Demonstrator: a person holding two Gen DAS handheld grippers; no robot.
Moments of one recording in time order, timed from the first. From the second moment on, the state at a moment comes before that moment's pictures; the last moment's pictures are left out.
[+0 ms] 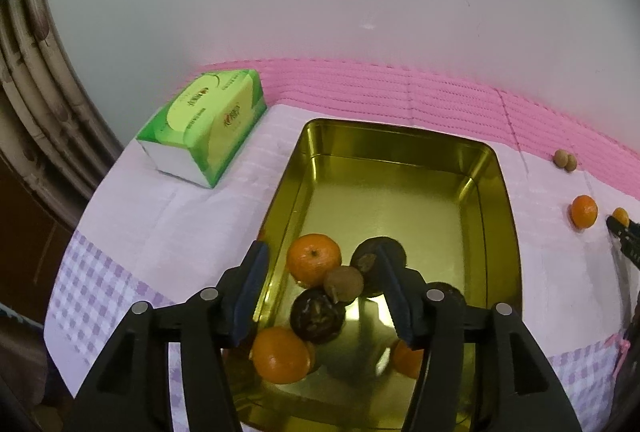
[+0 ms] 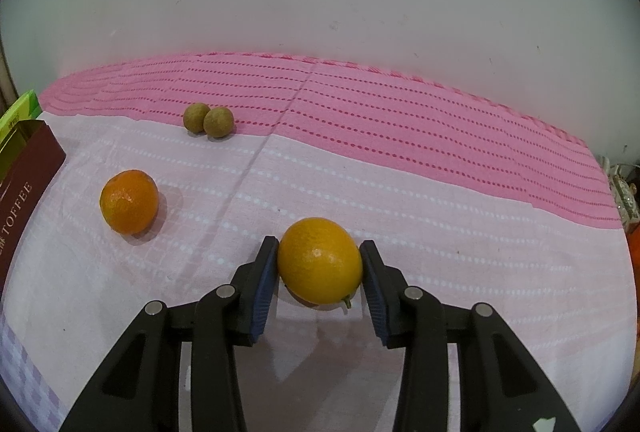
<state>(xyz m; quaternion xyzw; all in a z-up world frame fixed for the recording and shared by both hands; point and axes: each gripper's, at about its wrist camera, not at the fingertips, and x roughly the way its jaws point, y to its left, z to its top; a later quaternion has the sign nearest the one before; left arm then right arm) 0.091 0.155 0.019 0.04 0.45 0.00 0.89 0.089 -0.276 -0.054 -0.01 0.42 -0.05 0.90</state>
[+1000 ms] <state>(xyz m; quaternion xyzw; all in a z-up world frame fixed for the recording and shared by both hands) 0.068 0.162 0.015 0.06 0.43 0.03 0.90 0.090 -0.254 -0.031 -0.01 0.42 -0.08 0.90</state>
